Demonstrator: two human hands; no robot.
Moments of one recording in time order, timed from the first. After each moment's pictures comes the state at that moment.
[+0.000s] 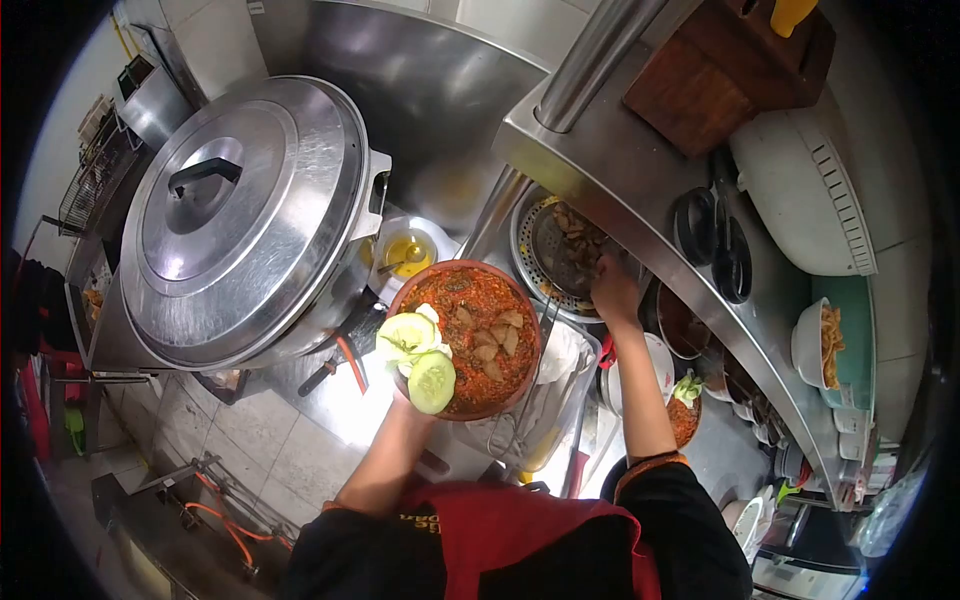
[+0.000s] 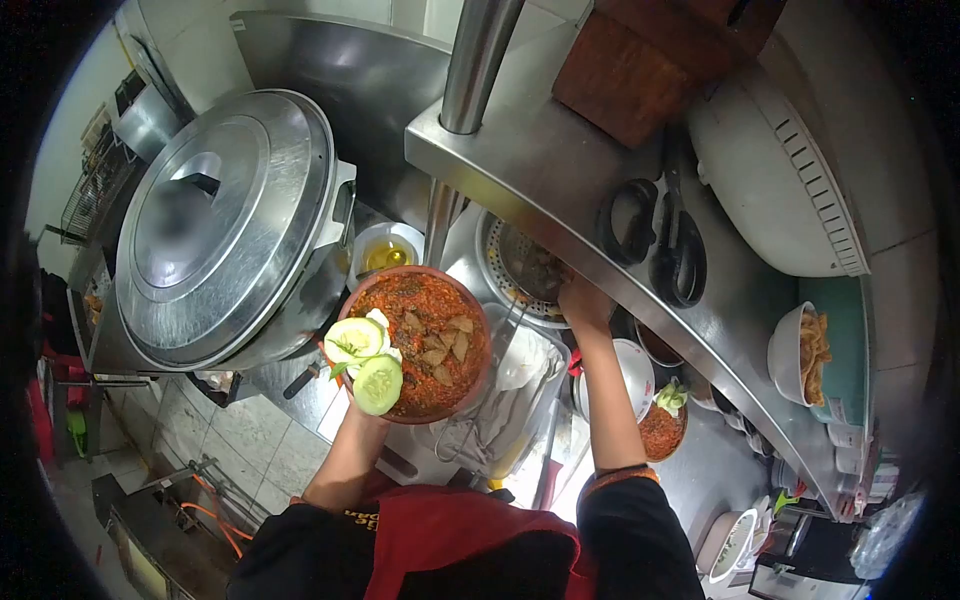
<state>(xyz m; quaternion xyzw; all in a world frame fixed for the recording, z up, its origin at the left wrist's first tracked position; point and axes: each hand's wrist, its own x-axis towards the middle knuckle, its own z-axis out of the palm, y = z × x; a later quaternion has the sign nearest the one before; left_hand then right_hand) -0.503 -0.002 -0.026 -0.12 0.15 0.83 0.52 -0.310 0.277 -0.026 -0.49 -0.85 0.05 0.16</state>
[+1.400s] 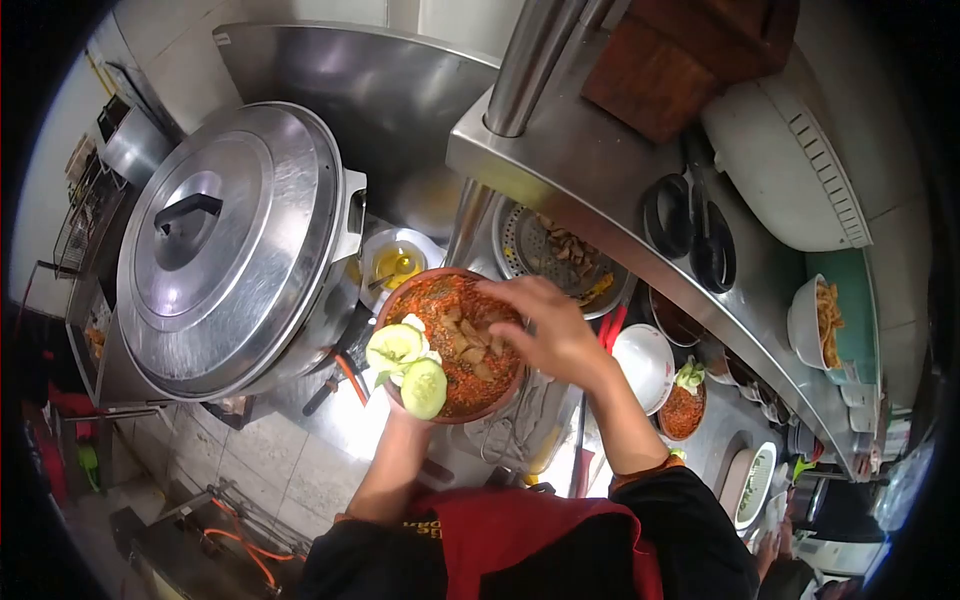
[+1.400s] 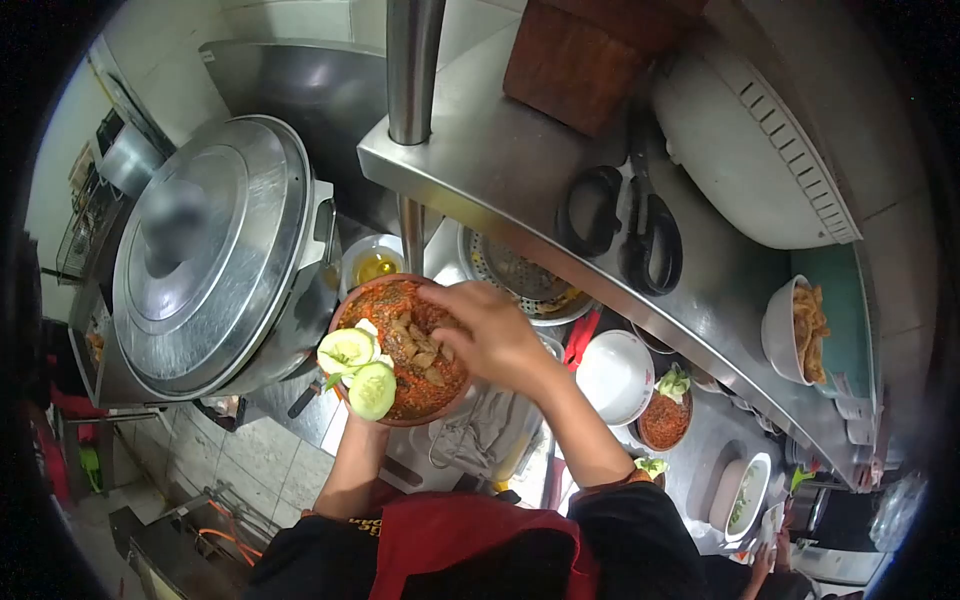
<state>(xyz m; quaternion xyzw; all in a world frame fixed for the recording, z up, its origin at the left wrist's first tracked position) -0.501 0.008 -0.030 -0.12 0.18 0.84 0.49 -0.386 0.152 0.122 -0.17 -0.93 0.26 0.22</state>
